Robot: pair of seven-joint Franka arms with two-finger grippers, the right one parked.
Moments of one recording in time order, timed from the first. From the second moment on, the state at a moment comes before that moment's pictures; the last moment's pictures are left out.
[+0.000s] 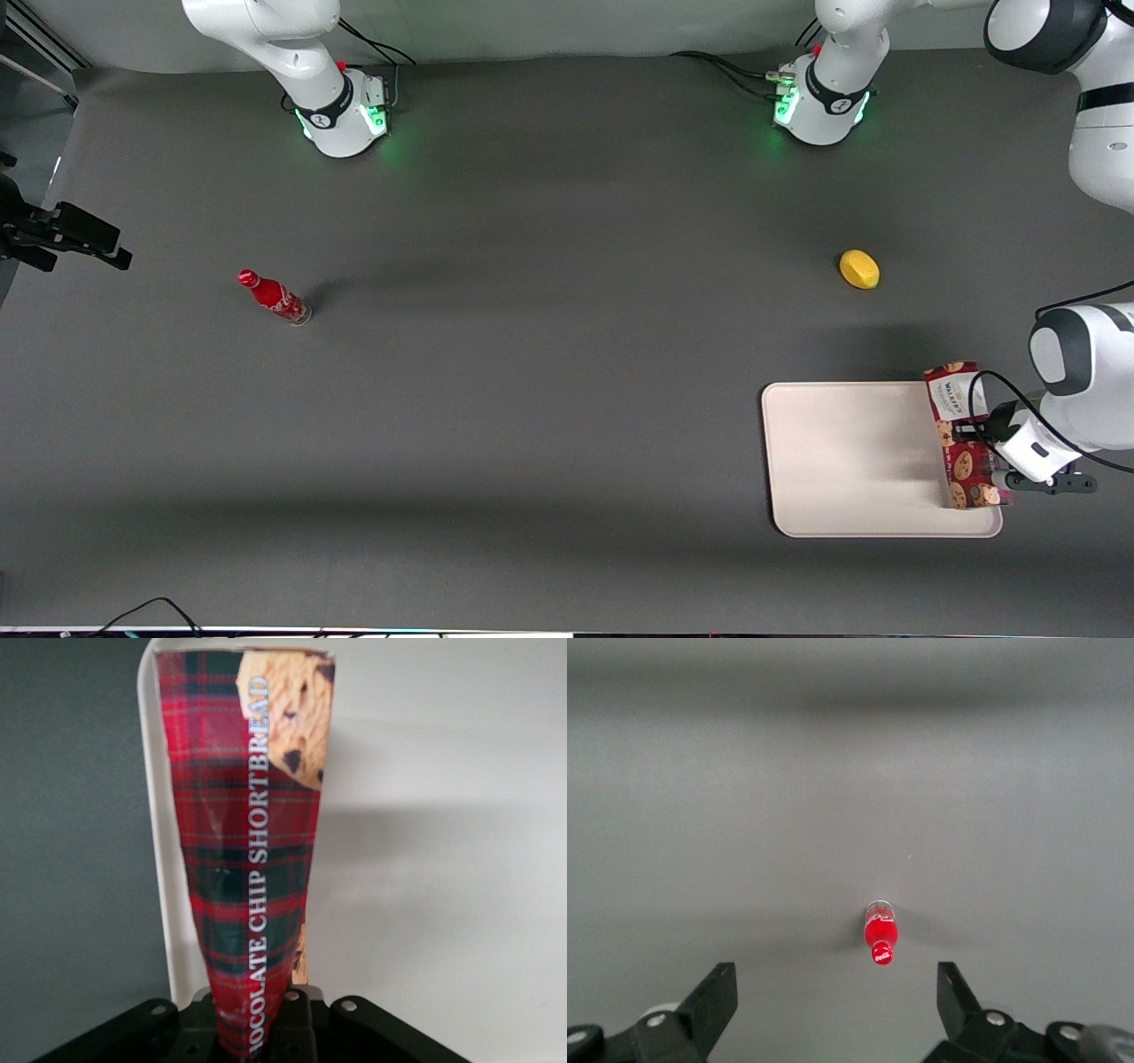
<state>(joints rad) 0.44 0.79 -0.32 -1.46 0.25 2.18 0.09</state>
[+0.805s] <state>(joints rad) 0.43 0.76 -0.33 -1.38 0.25 2.05 0.09</state>
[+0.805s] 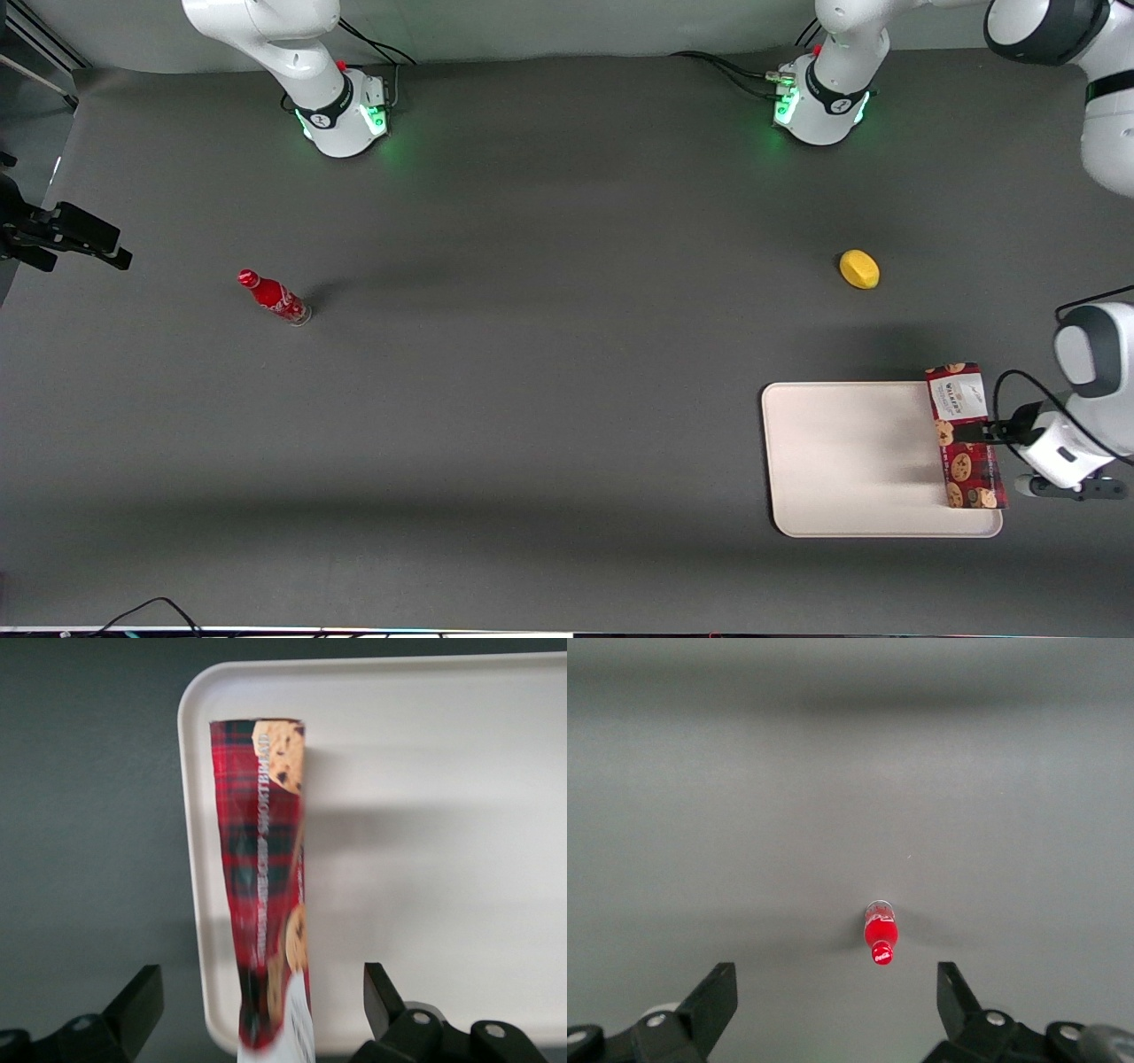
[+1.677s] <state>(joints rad) 0.36 0.17 -0.39 -1.51 0.06 1.52 0.02</state>
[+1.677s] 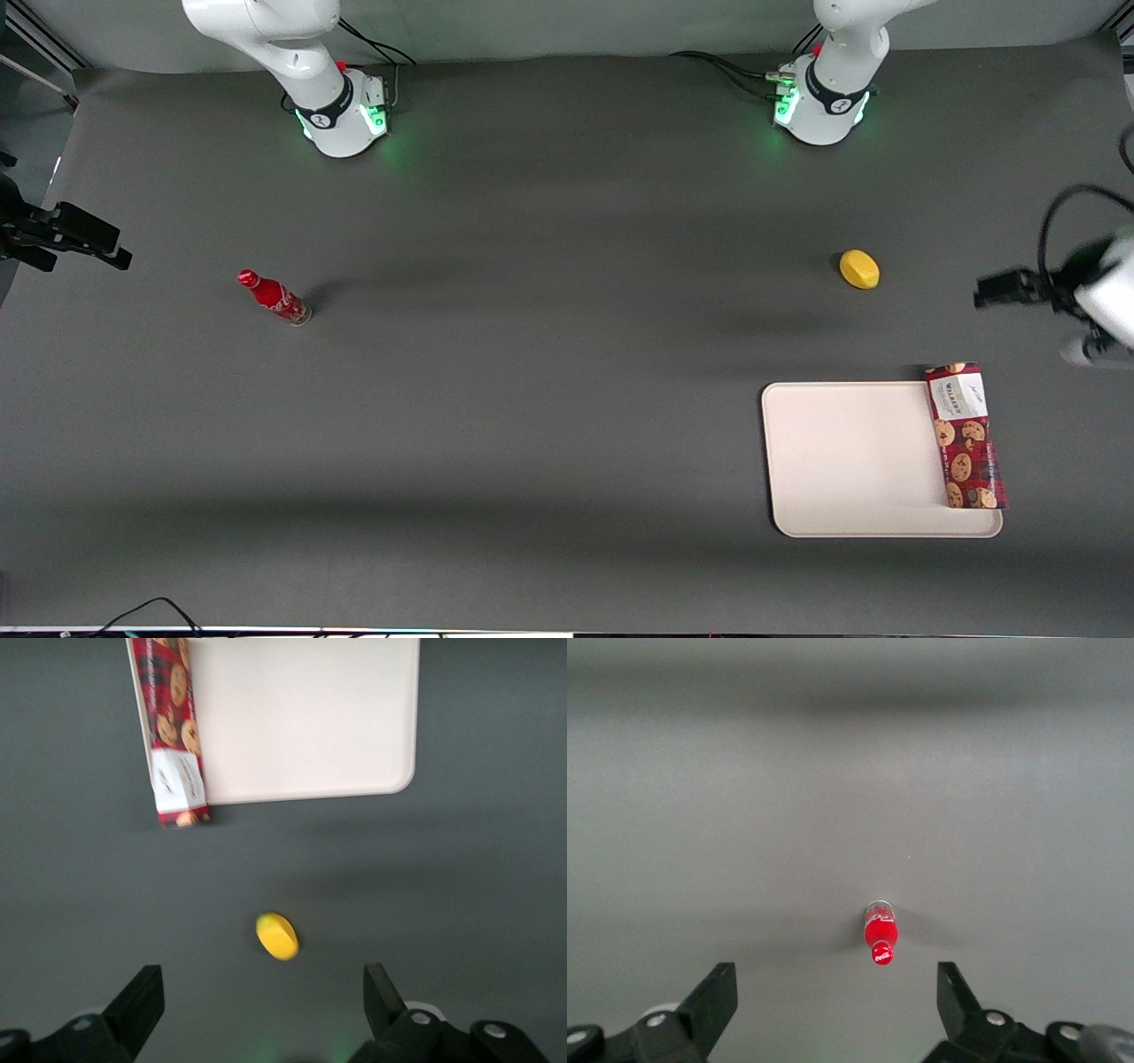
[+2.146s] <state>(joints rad) 0.14 -0.05 -0.27 -1.74 0.05 1.50 -0.14</state>
